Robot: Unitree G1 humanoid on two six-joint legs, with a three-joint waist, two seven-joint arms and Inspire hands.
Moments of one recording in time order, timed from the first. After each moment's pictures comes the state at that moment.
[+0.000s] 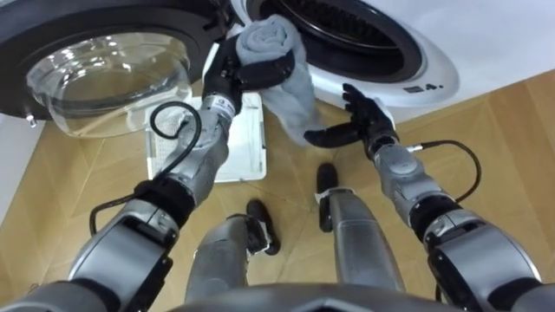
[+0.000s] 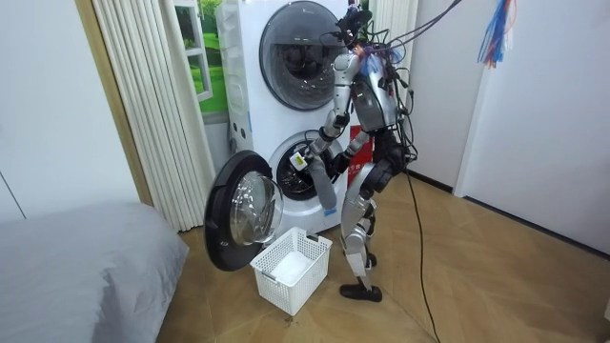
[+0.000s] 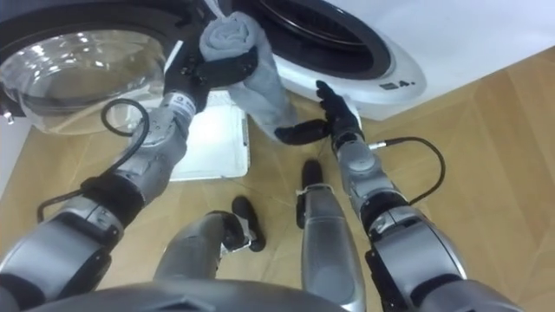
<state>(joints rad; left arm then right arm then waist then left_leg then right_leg) -0.43 0.13 -0.45 0.78 -0.76 -0.25 0.01 -0.43 -0.17 0.37 1.14 0.27 -0.23 -0.01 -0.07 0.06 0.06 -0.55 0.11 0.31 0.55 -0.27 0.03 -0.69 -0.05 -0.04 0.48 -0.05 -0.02</state>
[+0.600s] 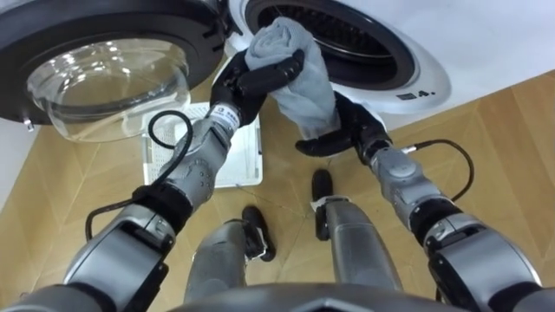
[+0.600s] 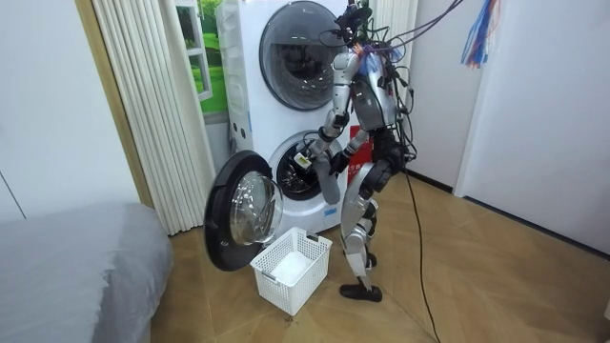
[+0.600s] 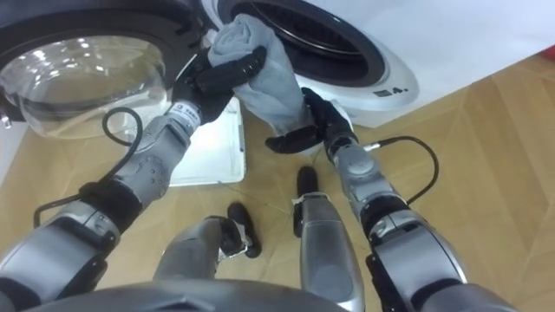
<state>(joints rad) -0.41 0.14 -0.48 0.78 -0.94 -0.22 -0.17 -0.40 -0.15 0.37 1.12 0.22 -0.22 0.07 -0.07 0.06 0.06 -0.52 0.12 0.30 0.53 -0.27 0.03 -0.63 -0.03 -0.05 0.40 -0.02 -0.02</state>
